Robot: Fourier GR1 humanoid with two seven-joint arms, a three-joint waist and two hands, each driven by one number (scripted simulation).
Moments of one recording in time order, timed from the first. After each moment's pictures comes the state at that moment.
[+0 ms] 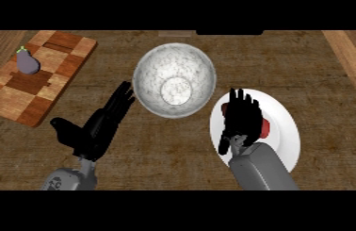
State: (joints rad) left arm -0.12 0.18 -0.24 -1.55 0.30 0.03 0.11; right arm -0.36 -0.01 0.35 -1.46 1.07 0.36 1.01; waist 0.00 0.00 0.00
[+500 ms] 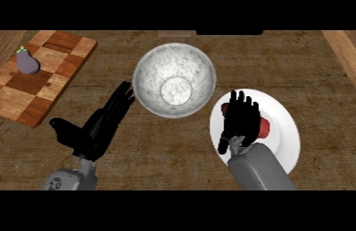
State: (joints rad) left arm -0.11 0.15 -0.21 -1.56 0.27 -0.01 0.12; right arm -0.36 -0.01 0.35 -1.39 1.10 0.30 1.01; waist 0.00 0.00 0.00
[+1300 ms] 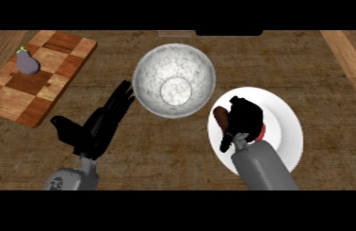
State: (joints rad) left arm -0.11 0.10 -0.16 -1.55 0.22 -0.05 0.14; right arm -0.36 -0.01 0.29 -1.27 1.13 0.16 0.90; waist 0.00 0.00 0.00
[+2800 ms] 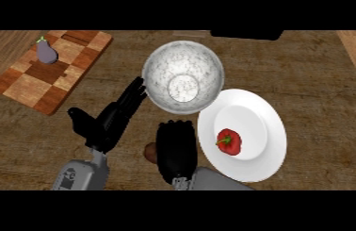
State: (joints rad) left arm -0.18 0.05 -0.16 -1.51 0.19 -0.10 0.17; right arm -0.61 -0.02 0.95 -1.42 0.89 0.12 1.11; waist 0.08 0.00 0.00
